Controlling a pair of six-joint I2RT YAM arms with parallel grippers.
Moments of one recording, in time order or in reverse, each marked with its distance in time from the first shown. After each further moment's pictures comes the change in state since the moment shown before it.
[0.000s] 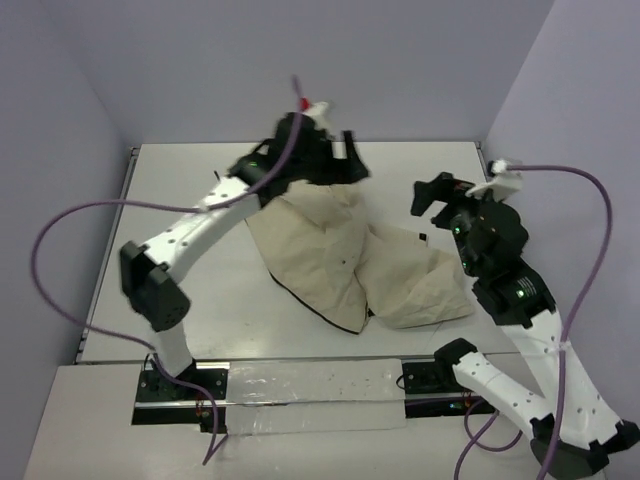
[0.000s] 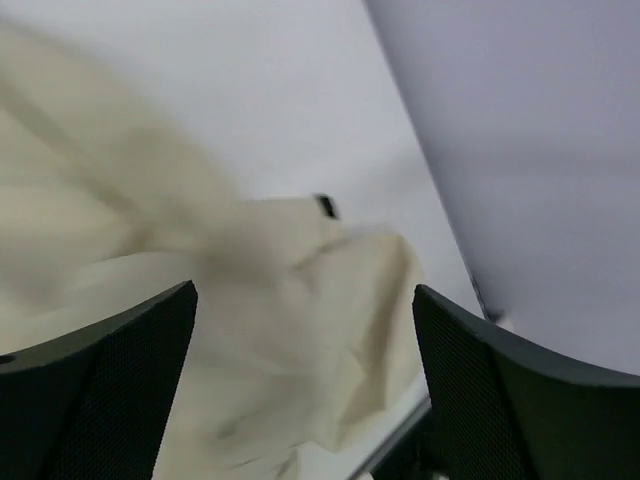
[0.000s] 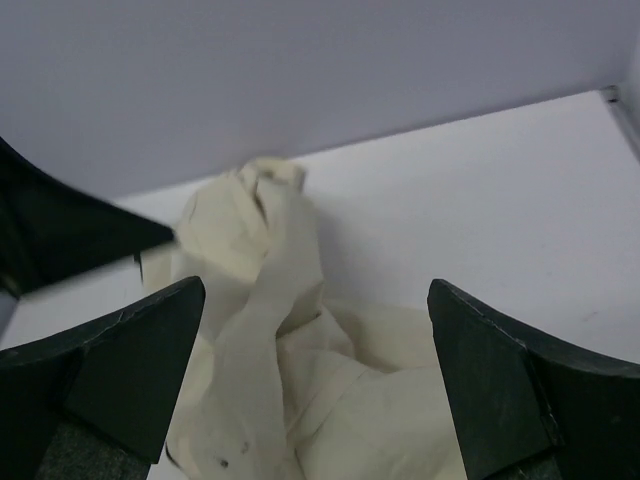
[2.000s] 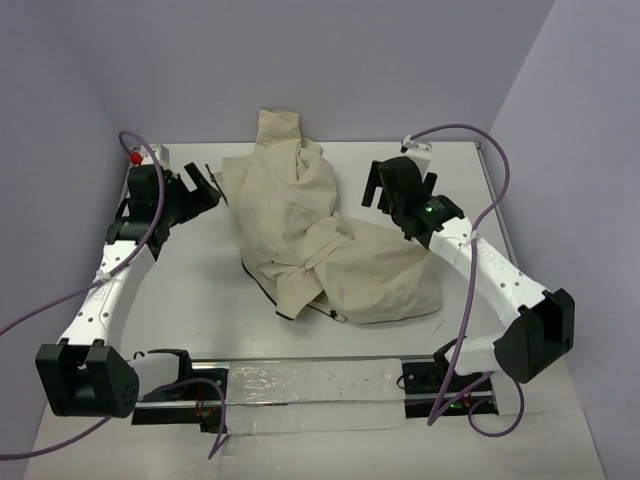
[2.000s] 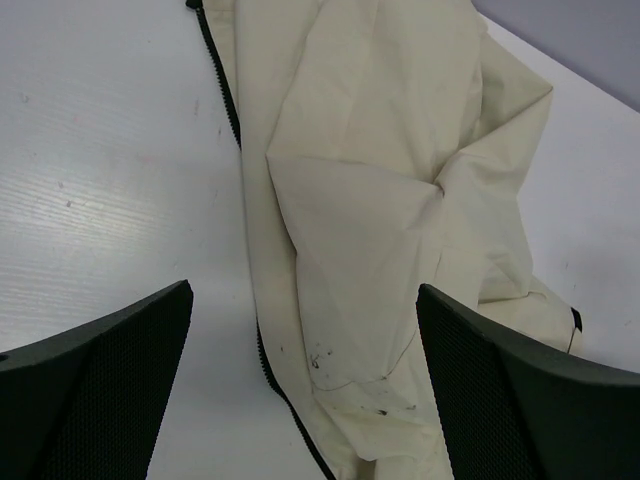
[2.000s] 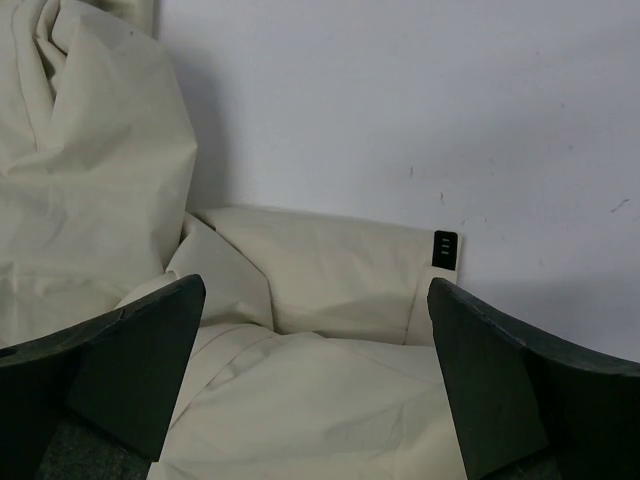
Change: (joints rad) left arm 0.660 -0.608 -0.805 0.093 -0.044 0.105; right arm 0.050 0.573 0.138 -0.109 0.103 0.143
